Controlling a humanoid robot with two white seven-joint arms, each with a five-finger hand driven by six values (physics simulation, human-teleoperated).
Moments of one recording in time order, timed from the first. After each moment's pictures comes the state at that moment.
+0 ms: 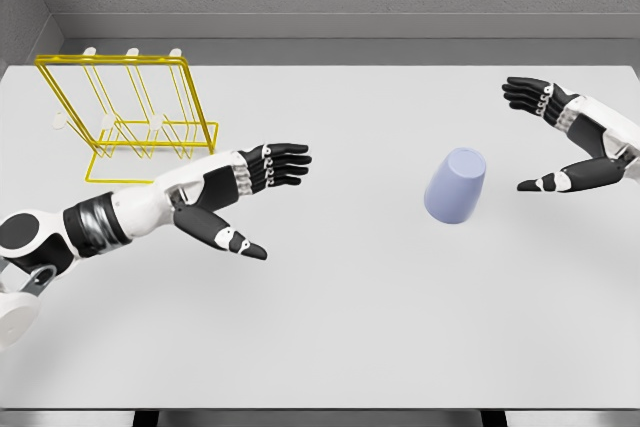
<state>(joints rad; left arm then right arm) -0.31 0.66 -0.51 -1.76 0.78 0.06 -0.61 -0.21 -0.85 0.22 -1.51 -0.62 -0.31 0.61</state>
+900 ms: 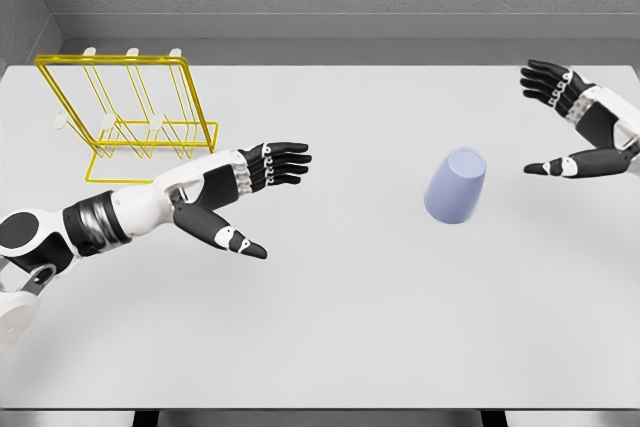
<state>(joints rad) -0.32 0.66 -0.51 -1.76 0.77 0.06 -0.61 -0.23 -0.77 0.18 -1.41 -0.67 -0.29 0.61</state>
